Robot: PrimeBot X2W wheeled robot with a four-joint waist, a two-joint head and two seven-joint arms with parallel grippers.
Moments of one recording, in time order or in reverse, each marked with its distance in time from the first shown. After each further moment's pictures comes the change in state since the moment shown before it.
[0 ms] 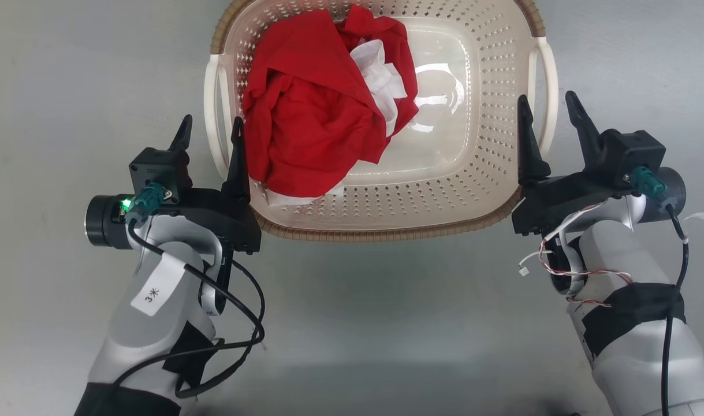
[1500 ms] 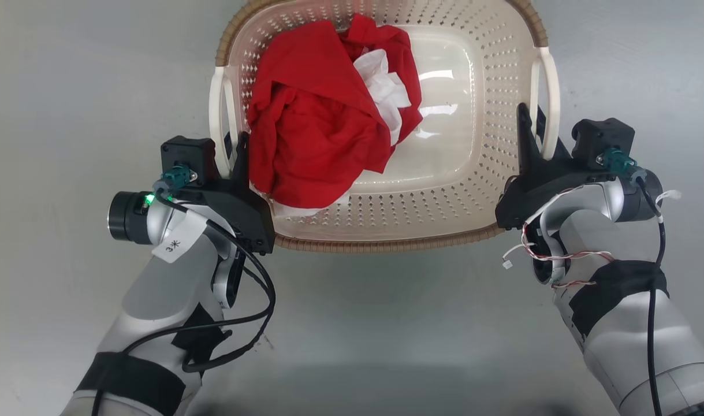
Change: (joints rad) left arm -0.139 0.006 -0.249 0.233 -0.223 -0.016 0.040; right arm -0.145 -0.005 0.218 0.254 0.216 -0.055 0.000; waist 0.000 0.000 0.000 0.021
